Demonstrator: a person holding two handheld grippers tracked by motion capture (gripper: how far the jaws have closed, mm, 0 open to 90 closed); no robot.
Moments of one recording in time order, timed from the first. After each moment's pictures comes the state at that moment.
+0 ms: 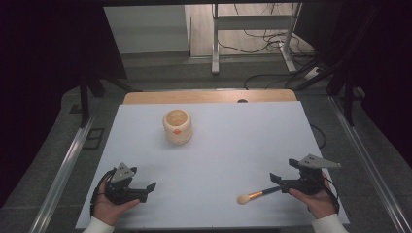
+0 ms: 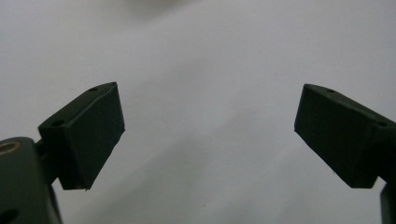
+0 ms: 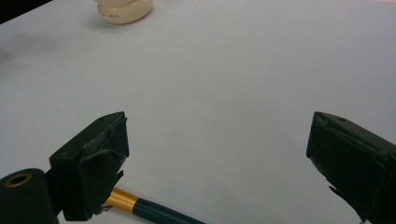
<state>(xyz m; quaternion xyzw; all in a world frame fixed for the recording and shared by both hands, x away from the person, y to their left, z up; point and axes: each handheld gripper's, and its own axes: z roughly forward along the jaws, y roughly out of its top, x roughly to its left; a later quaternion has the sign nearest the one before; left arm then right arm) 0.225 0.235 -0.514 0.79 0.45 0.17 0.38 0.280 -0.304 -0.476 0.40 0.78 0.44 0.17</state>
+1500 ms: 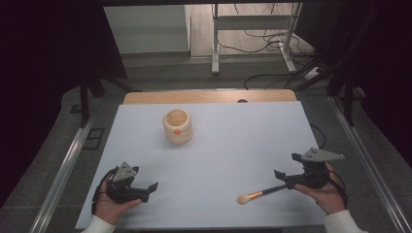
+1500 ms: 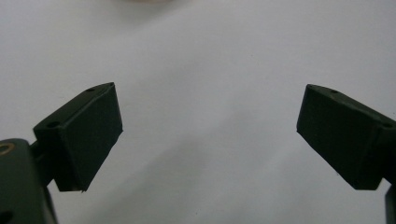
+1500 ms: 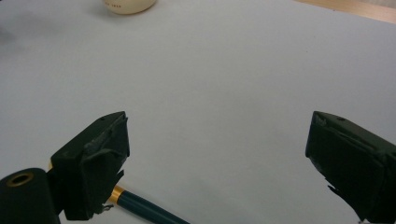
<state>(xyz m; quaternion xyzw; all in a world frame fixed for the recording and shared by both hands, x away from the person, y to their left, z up) 0.228 0.231 -0.512 0.80 0.44 0.16 0.38 0.293 -0.312 -0.456 0.36 0.82 0.42 0.17</state>
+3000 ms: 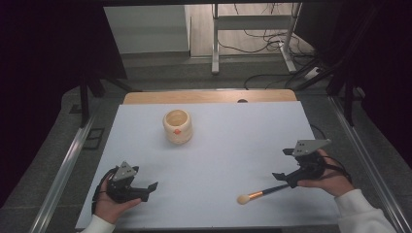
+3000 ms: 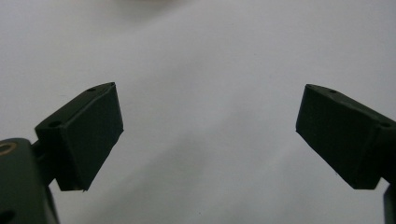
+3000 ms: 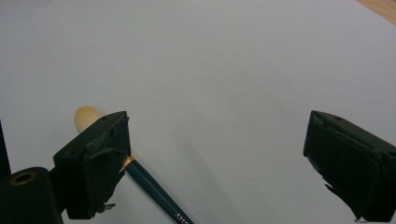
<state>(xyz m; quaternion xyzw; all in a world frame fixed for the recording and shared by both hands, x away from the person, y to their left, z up) 0.230 0.232 -0.513 0.80 0.44 0.16 0.37 0.318 -0.300 -0.435 0.21 0.90 0.36 0.12</state>
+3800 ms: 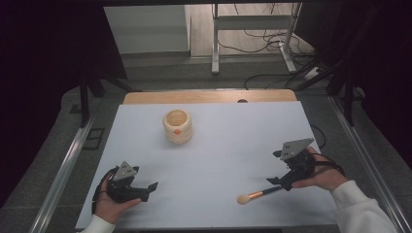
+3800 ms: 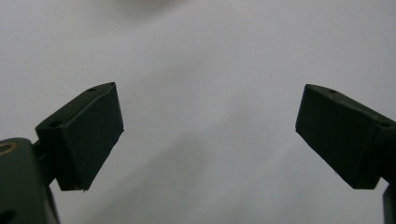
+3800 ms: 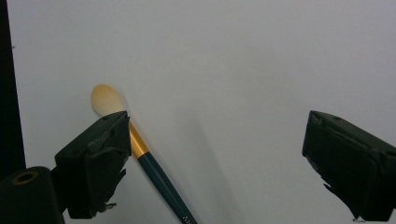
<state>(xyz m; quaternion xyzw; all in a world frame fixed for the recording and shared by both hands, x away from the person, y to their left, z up) 0.230 0.232 -0.513 0.80 0.44 0.16 0.37 0.322 -0.275 -0.435 0.13 0.94 0.31 0.09</state>
